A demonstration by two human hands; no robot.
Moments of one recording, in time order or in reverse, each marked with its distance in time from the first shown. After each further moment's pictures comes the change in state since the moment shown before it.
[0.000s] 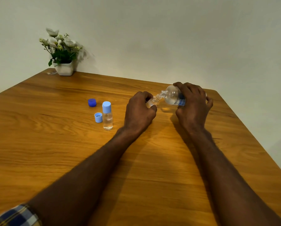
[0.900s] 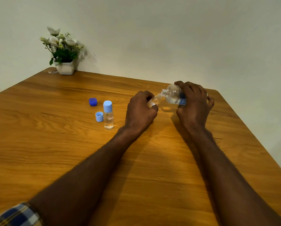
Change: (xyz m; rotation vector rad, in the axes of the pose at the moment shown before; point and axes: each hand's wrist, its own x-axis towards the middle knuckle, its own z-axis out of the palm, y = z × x) left_hand 0.002 -0.002 -0.001 -0.003 -0.025 -0.009; right_hand 0.002 -0.003 0.000 -0.012 0.018 -0.010
